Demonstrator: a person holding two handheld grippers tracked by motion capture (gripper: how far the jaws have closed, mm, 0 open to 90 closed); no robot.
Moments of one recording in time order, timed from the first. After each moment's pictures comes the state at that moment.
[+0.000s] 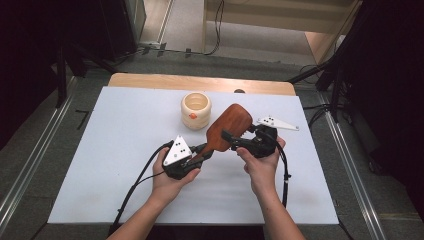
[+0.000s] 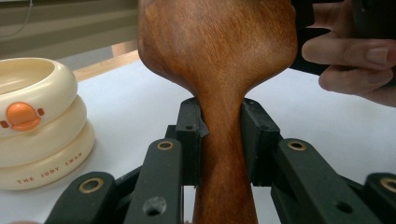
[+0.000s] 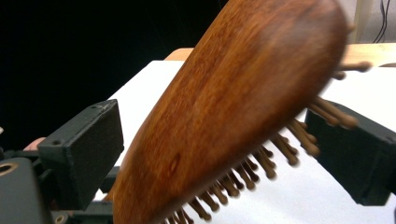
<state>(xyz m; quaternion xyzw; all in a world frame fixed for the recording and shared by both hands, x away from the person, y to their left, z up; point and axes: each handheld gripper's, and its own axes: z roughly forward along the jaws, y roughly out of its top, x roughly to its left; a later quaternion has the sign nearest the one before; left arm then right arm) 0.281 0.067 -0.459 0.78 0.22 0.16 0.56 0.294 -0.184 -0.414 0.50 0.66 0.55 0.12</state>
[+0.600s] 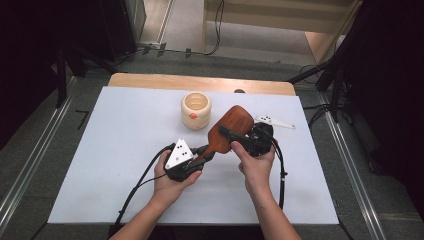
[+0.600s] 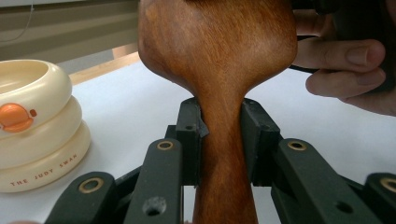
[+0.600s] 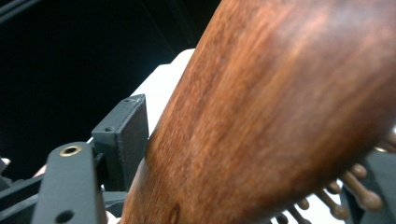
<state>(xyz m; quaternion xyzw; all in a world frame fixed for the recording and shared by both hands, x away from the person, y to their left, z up) 0.277 0.065 -0.462 0.78 0.22 0.16 0.56 0.302 -0.179 -0.421 0.52 0.63 0.57 0.08</state>
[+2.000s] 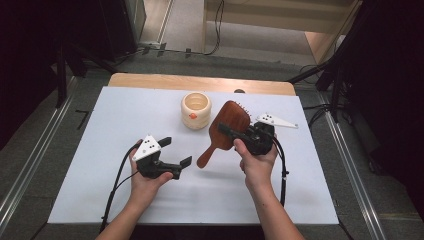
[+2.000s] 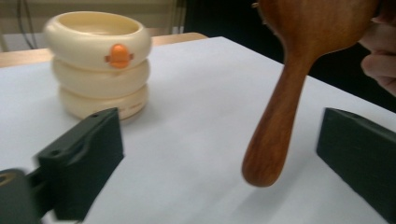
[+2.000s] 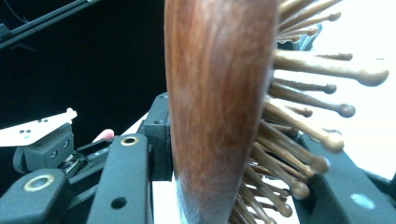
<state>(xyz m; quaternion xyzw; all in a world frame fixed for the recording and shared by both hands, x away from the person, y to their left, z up) 0.287 0.135 -0.466 0.75 0.32 0.13 0.56 0.294 -0.177 -0.404 0.45 0.64 0.61 0.08</state>
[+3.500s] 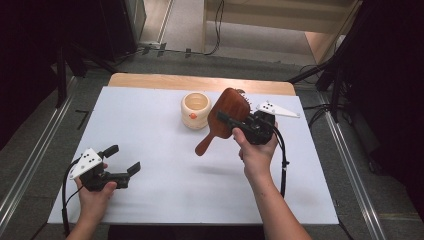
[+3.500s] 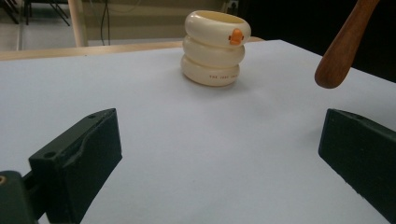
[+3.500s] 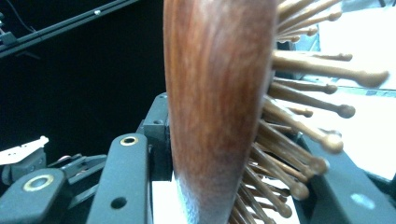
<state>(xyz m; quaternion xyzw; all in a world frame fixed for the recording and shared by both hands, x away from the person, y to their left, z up) 0.261 0.263 -0.478 0.71 0.37 0.21 0.55 0.307 -0.174 -0.378 0.43 0.64 0.62 0.11</state>
